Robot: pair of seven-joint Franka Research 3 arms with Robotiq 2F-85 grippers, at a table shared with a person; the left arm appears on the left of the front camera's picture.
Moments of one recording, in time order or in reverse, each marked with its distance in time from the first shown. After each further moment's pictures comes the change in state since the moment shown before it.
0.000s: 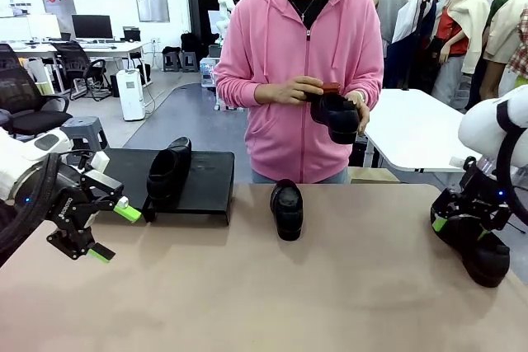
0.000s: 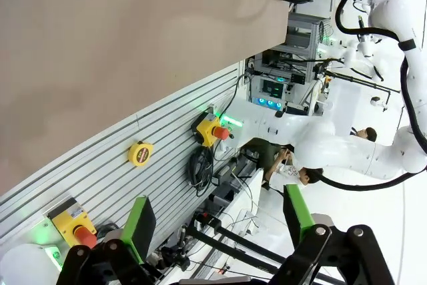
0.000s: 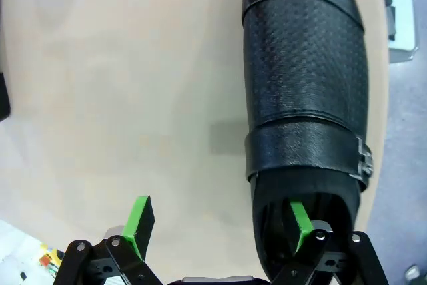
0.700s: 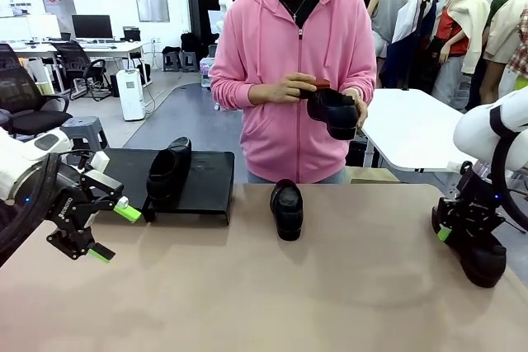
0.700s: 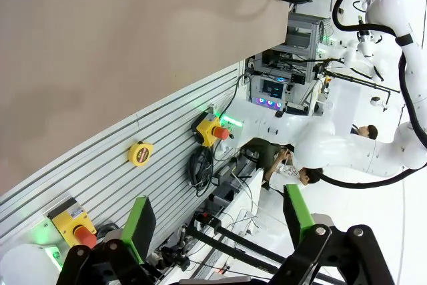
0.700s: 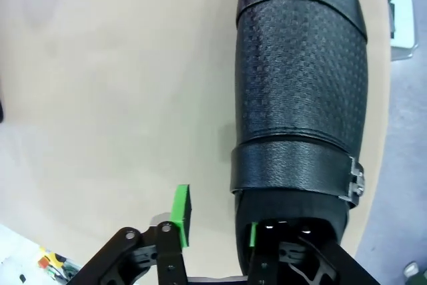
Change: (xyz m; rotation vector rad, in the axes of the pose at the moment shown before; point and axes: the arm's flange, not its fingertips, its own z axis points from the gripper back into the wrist) left arm 0.000 0.000 0.000 0.000 0.000 0.000; right arm 0.007 -0.004 -0.006 -0.013 0.008 -0.007
